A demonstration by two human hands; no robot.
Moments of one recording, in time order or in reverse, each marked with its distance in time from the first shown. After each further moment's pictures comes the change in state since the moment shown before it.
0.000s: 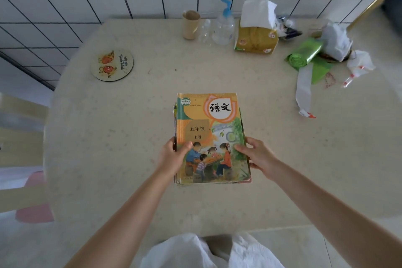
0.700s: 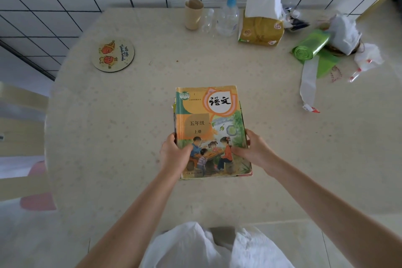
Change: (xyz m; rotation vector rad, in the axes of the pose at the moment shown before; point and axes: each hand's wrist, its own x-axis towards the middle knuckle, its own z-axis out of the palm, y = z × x) left_hand -0.015 0.009 0.011 0.124 0.167 -0.109; right_hand -0.006 -0.006 0.007 -0.312 -0.001 -0.099
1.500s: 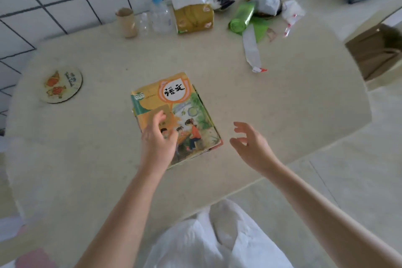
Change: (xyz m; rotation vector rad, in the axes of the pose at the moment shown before) left_hand -0.046 0.017 0.004 0.225 -0.015 0.596; right_hand -0.100 0.066 0.017 0.044 0.476 -0.135
